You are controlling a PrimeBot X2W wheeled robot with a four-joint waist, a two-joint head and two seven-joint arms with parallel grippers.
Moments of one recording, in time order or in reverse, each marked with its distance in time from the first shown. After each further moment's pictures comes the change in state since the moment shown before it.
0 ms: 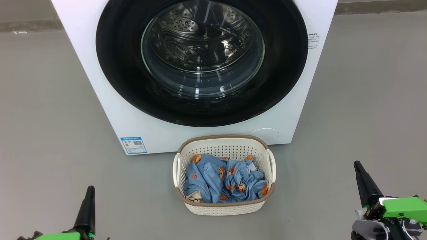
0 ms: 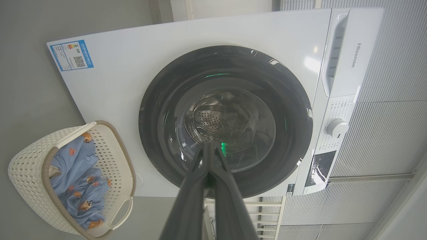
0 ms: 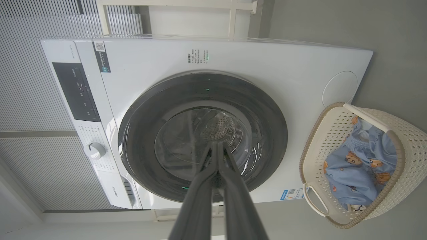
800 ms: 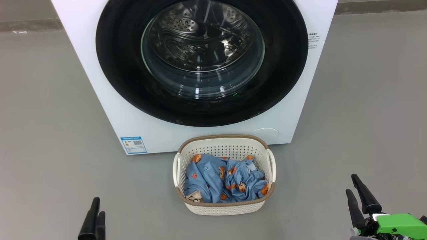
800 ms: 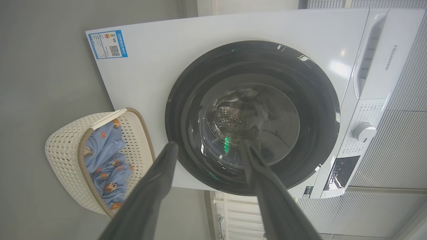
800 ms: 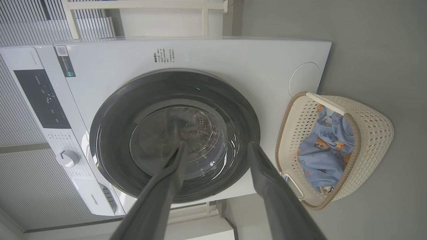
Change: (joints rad) left arm 0.048 -0.021 -0.008 0.050 0.001 0.002 -0.002; right arm 0.050 0.022 0.004 0.058 0.000 0.000 -0.003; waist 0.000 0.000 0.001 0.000
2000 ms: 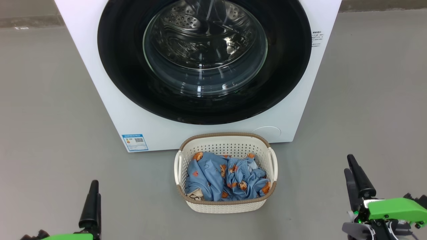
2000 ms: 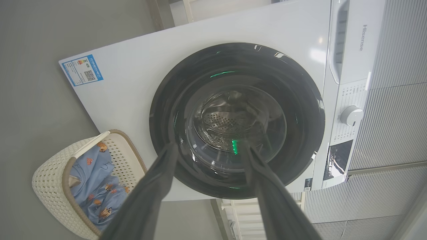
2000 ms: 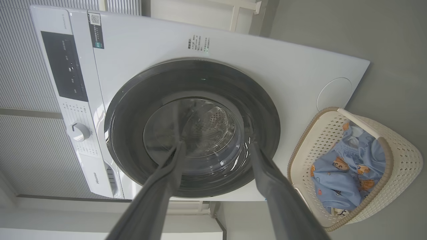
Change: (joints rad) left arm -0.026 0.036 -0.070 -0.076 0.074 0.000 -0.098; right arm -0.030 -0.030 0.092 -0.094 -0.085 0.000 -0.101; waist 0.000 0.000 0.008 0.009
